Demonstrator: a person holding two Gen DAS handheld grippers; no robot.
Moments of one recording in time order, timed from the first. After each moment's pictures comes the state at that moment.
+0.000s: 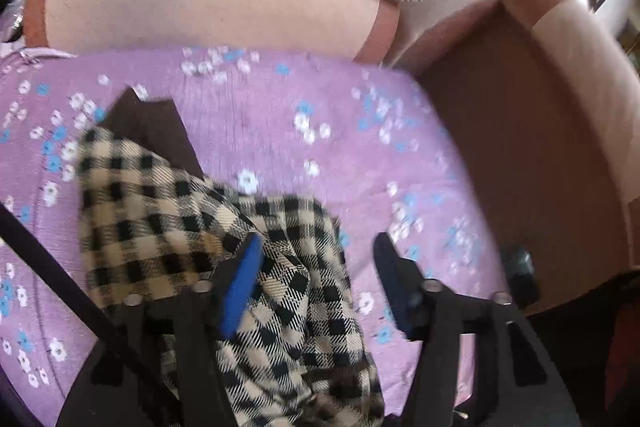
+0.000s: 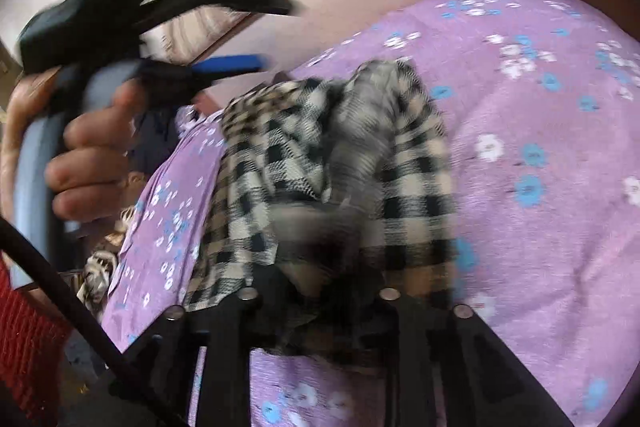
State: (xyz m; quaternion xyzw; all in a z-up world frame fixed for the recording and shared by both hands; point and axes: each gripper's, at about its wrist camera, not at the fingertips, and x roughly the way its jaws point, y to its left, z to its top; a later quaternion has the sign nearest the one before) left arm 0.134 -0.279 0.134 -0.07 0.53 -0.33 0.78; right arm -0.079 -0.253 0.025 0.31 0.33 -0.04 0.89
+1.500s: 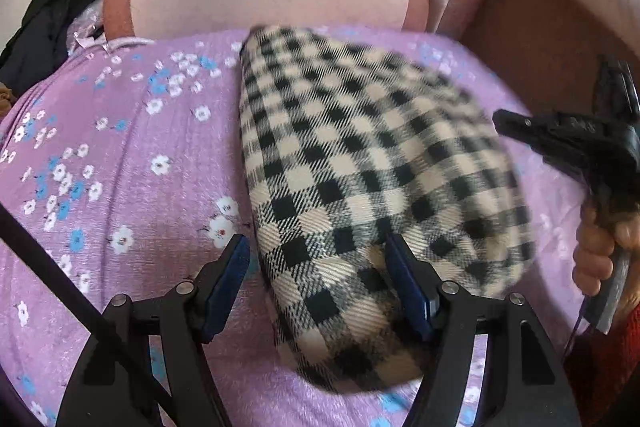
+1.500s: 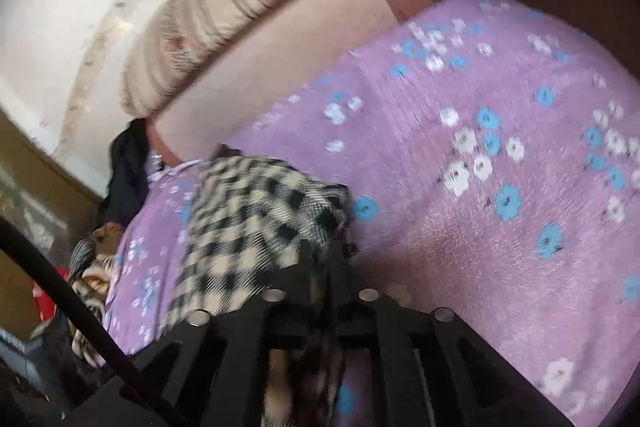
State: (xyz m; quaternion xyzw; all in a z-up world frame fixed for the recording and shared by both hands) left arm 0.013 -0.186 0.068 0.05 0.47 -0.26 0.84; right arm -0.047 -0.367 0.064 0.32 0.32 -0.05 0.89
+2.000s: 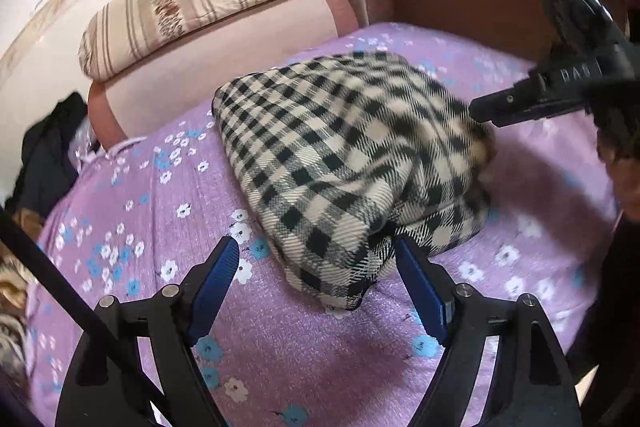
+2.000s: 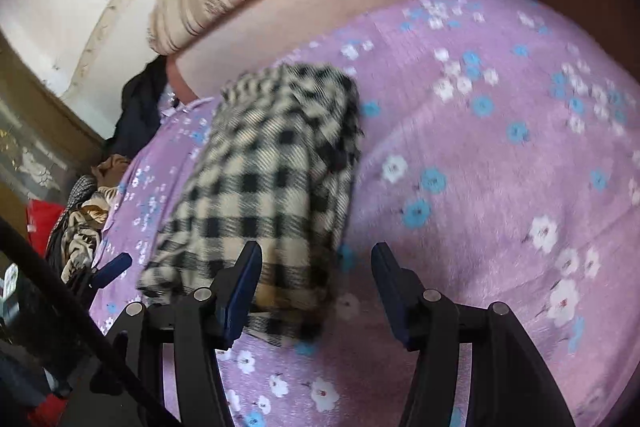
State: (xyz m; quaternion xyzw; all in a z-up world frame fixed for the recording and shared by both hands) left arm -0.074 -0.187 0.067 0.25 0.34 -0.31 0.85; right arm -0.111 -0.312 0.036 0.28 0.39 -0.03 0.88
